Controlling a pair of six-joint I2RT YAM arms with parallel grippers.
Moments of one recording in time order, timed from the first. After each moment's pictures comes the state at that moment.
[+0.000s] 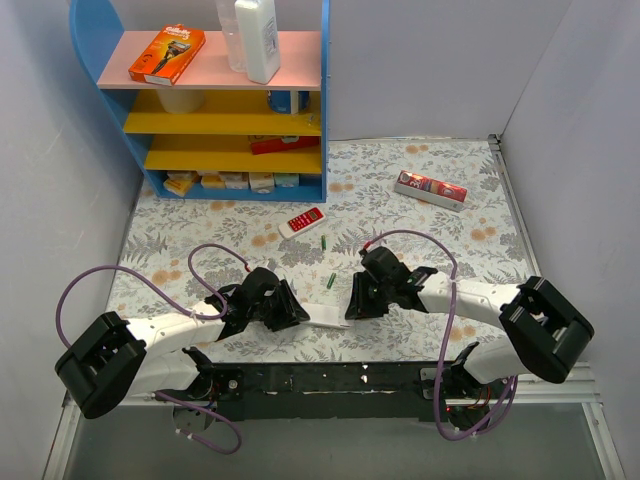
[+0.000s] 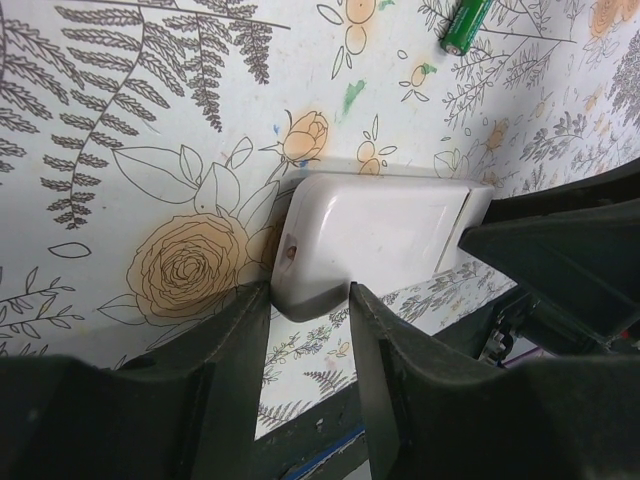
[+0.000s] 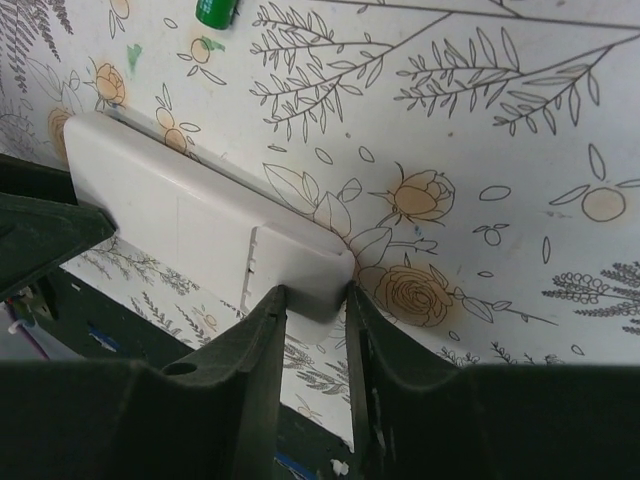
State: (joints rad) left arm -0.79 1.16 0.35 -0.01 0.12 -1.14; right arm 0.85 1.39 0.62 -0.22 -0.20 0.80
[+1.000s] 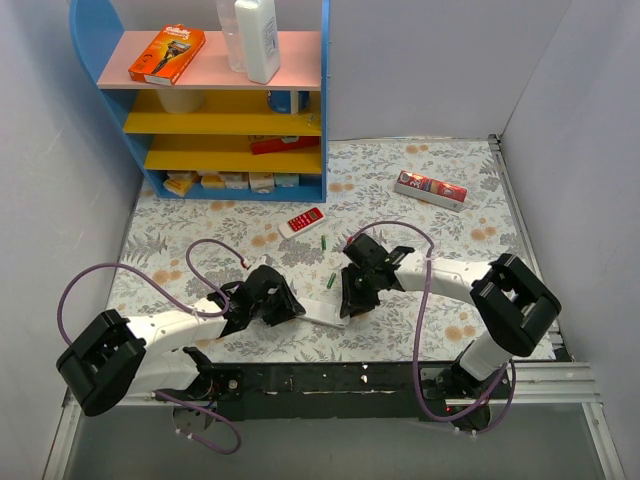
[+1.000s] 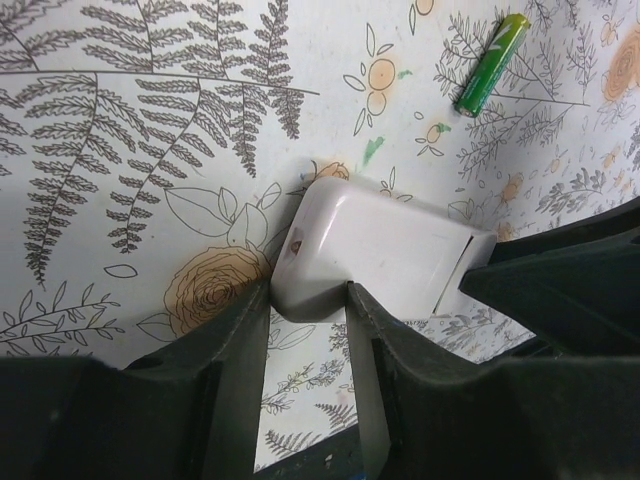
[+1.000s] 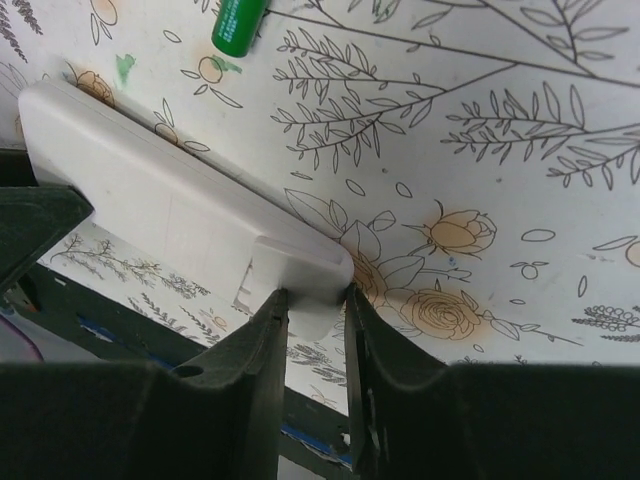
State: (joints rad) left arm -0.82 1.17 0.39 -0.07 0.00 -1.14; right arm 0.86 1.57 0.83 -0.41 -0.24 0.76
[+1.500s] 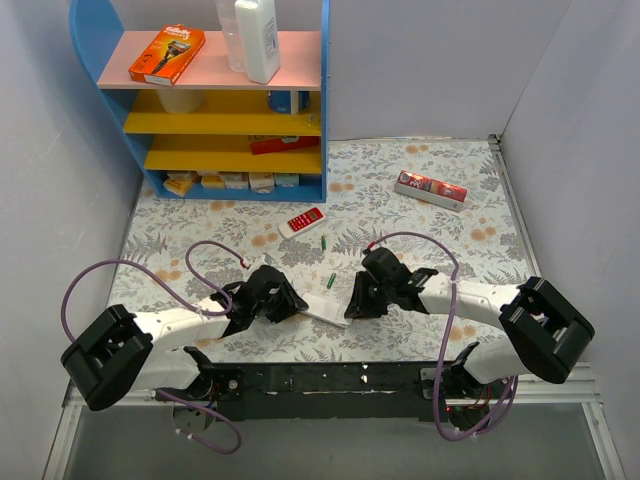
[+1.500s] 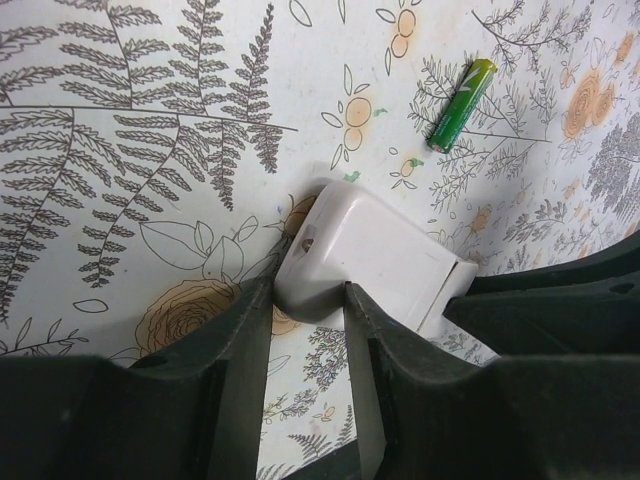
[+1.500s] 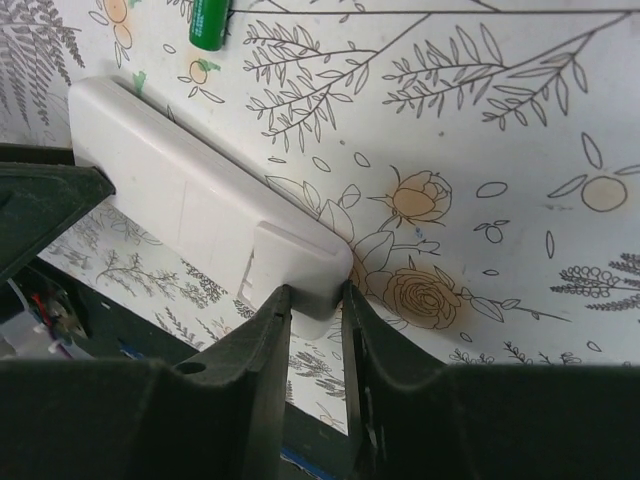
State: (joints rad) left arm -0.82 1.21 0.39 0.02 -0.04 -1.20; right arm 0.85 1.40 0.62 -0.22 -0.19 0.87
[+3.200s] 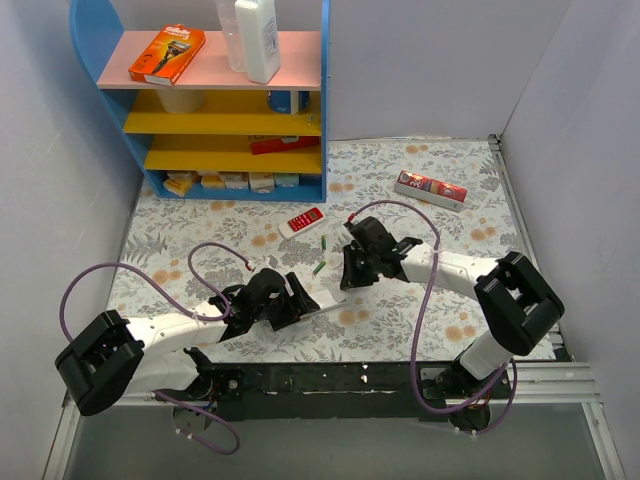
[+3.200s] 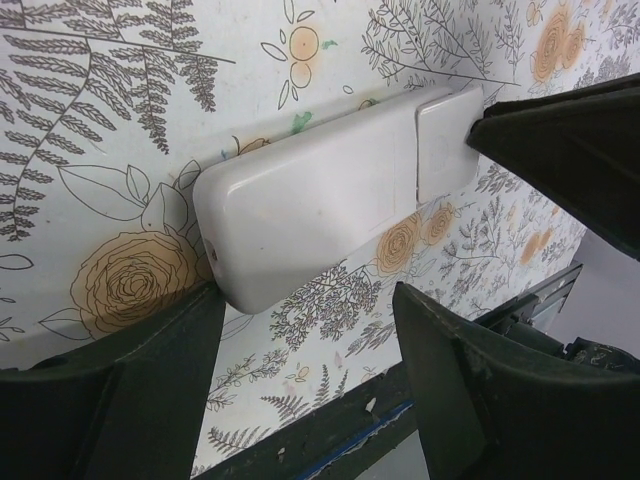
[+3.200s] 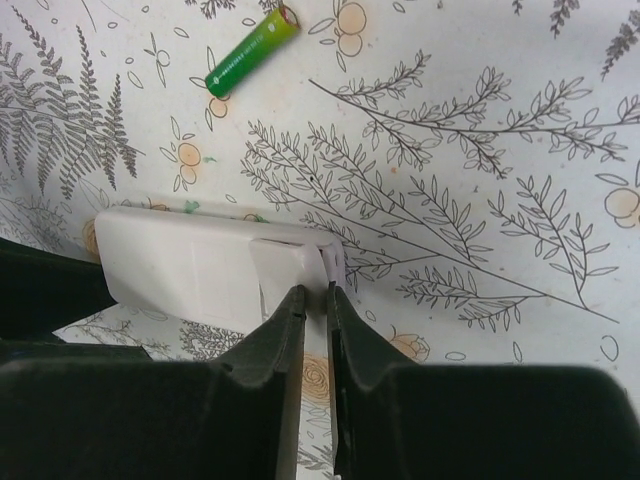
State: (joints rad) left arm -0.86 1.16 0.38 0.02 -0.01 -1.22; right arm 0.77 1.58 0.89 -0.28 -0.17 0.57
